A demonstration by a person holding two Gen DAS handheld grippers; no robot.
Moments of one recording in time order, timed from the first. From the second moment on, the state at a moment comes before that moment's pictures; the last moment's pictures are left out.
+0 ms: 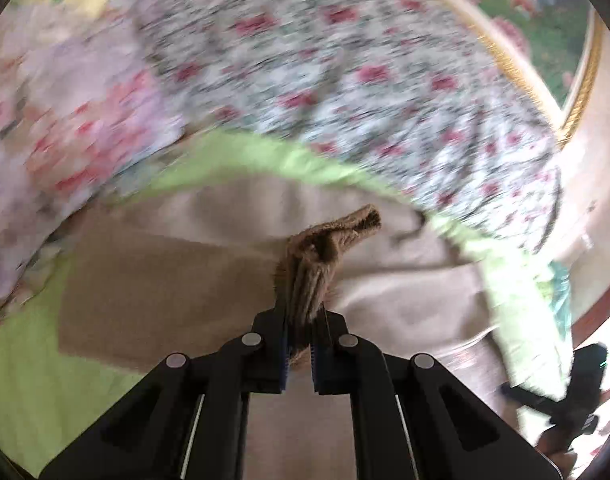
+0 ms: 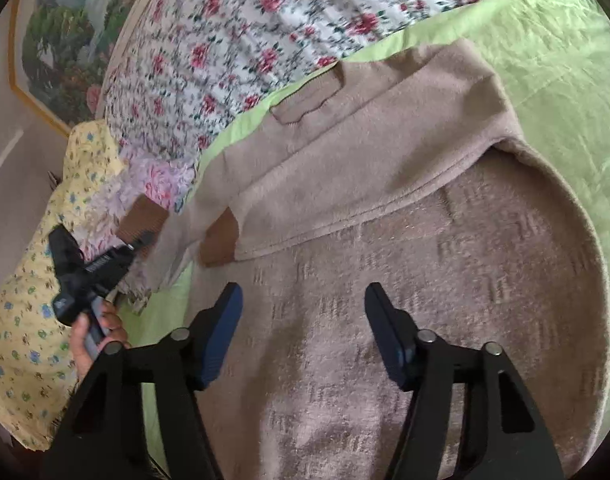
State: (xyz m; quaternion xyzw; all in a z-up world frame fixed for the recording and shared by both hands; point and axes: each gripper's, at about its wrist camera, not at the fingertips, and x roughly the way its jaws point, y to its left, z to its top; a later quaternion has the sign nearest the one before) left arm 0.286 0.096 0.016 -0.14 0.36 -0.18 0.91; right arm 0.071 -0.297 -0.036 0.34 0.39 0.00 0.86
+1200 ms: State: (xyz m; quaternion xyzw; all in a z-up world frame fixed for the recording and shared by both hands) left arm 0.293 0.064 -0.096 -0.02 0.42 -0.04 0.91; right arm 0.186 -0.346 -0.079 0.32 0.41 -0.14 0.84
